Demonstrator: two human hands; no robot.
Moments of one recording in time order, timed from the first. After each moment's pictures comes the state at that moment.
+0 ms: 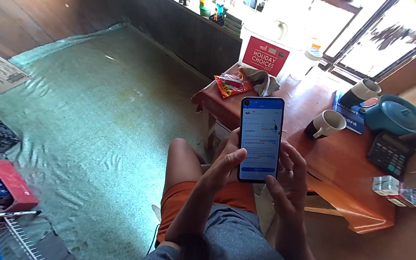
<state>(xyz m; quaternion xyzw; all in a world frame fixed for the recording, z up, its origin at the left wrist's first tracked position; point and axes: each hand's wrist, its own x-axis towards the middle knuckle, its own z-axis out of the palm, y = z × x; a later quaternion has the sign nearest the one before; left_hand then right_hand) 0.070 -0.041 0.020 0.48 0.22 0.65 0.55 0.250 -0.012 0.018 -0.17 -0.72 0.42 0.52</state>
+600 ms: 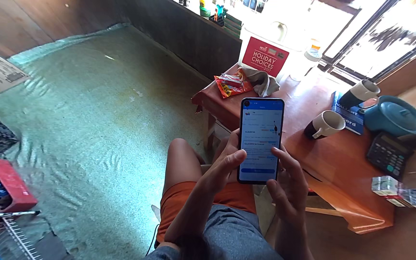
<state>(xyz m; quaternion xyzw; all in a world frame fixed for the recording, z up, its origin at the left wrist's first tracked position) 0.070 -0.044 0.021 0.48 0.22 0.65 0.55 0.253 -0.012 0.020 -0.16 -0.74 0.40 0.51</state>
